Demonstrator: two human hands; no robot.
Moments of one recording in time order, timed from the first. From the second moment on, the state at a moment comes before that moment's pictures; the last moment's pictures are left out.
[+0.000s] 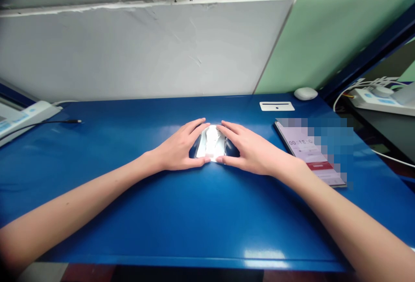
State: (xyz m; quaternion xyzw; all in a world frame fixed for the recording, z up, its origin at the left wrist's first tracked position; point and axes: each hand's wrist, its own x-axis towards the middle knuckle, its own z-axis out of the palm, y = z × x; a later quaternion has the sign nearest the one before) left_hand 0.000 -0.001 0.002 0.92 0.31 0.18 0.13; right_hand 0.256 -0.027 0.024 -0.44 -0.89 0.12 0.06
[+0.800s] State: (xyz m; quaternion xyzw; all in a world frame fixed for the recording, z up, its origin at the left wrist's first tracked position) left_hand -0.003 0.005 -0.007 0.93 0.28 0.23 0.09; right_hand 0.255 -0.023 0.020 -0.42 -0.89 0.08 0.17
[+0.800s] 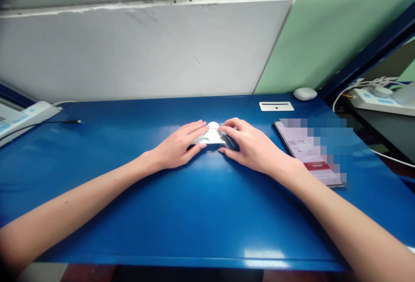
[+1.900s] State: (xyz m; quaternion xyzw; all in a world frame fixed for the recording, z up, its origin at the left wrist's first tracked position) left_hand 0.000 0.010 -0.005 0.92 0.27 0.26 0.13; right_hand 0.250 -0.021 0.018 -0.43 -0.86 0.11 0.24
